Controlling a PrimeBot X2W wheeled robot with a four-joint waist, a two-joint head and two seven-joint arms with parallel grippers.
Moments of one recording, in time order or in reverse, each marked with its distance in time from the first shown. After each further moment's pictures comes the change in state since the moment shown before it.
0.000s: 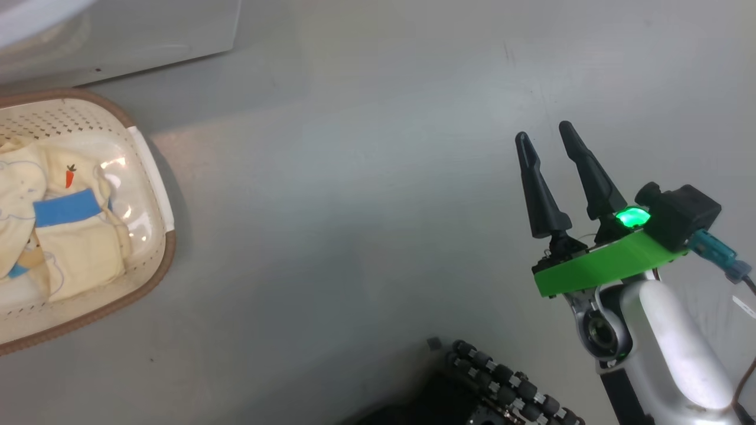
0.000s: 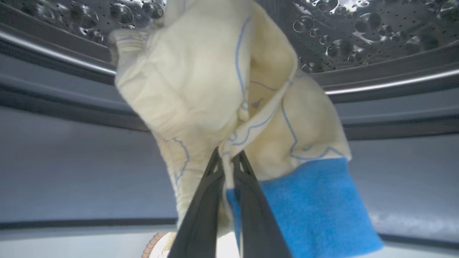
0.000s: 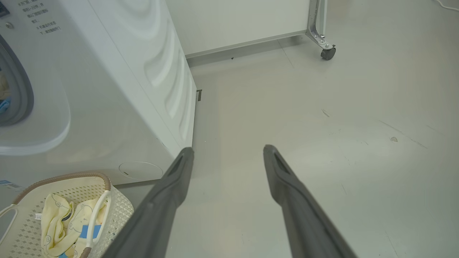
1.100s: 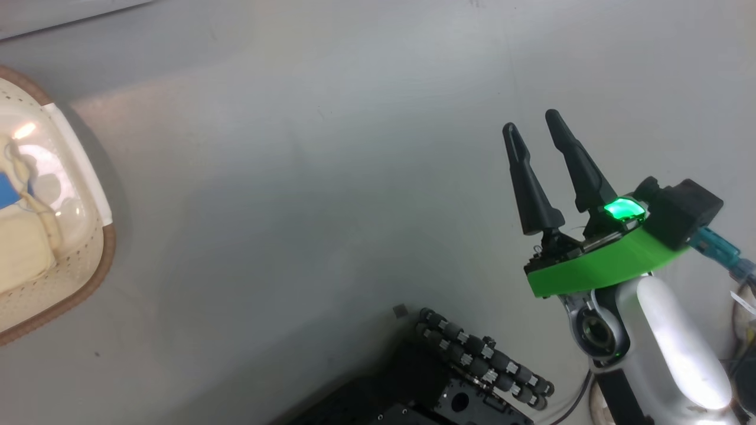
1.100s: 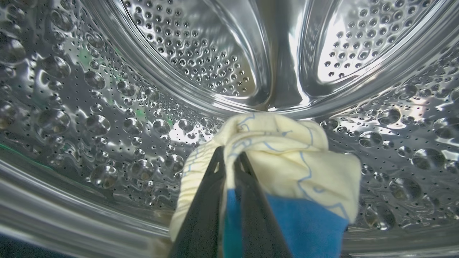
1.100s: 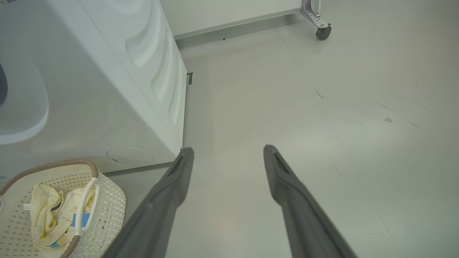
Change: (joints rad) left arm -0.349 0.081 -0.046 0.210 0.257 -0.001 -0.524; right arm -0.006 0.001 0.039 -0.064 0.051 0.000 0.000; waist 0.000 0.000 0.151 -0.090
